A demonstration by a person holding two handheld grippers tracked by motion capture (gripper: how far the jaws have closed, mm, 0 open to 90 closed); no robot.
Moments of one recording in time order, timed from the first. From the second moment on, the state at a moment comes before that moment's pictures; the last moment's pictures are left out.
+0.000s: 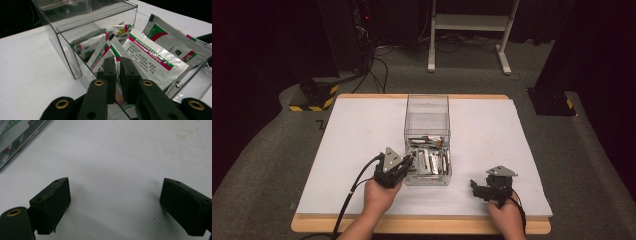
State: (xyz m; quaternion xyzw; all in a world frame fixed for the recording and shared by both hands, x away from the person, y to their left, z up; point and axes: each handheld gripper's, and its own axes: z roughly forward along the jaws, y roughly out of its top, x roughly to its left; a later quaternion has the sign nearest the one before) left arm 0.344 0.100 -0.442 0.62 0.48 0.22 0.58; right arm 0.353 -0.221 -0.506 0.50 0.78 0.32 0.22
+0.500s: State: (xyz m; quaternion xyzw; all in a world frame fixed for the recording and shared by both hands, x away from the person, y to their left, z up) left arm 0.343 0.106 -0.444 0.60 0.49 0.21 0.60; right arm 0.353 -0.221 -0.506 0.50 0.78 0.32 0.22
